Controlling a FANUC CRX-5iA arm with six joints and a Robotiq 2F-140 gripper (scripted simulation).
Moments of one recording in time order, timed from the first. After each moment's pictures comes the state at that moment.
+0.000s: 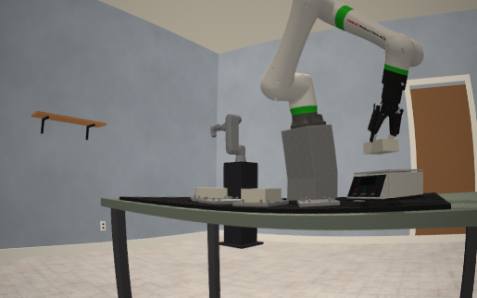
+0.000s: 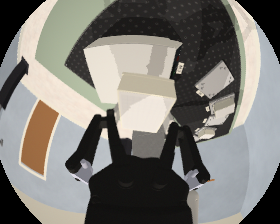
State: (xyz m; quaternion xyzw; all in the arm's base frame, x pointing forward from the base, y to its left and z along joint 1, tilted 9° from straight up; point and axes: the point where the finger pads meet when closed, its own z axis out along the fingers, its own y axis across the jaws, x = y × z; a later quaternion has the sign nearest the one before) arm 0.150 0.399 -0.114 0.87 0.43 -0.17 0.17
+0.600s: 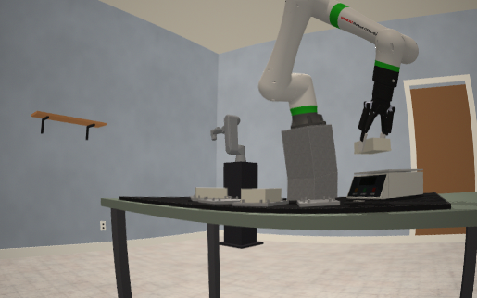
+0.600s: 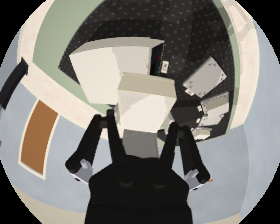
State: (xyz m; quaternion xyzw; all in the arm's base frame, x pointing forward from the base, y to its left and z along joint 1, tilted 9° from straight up) arm 0.198 0.378 -0.105 0.87 0.43 -0.17 0.17
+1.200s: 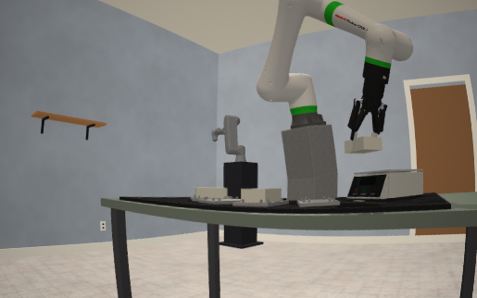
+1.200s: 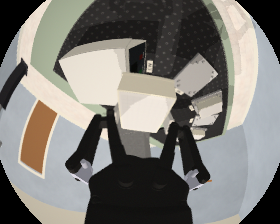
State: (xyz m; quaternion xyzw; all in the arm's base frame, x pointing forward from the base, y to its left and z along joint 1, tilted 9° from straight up) arm 0.243 0.357 -0.097 0.87 0.43 -0.17 0.17
